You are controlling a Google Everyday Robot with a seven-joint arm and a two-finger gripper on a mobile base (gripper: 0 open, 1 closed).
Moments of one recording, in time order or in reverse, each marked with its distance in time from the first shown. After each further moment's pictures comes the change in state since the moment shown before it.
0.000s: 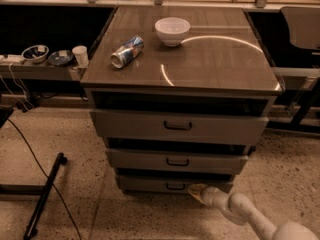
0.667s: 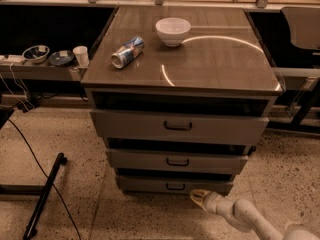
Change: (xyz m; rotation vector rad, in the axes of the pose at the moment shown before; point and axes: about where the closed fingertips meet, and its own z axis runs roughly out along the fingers) arm 0.004 0.028 -0.020 -0.054 -0.037 -0.020
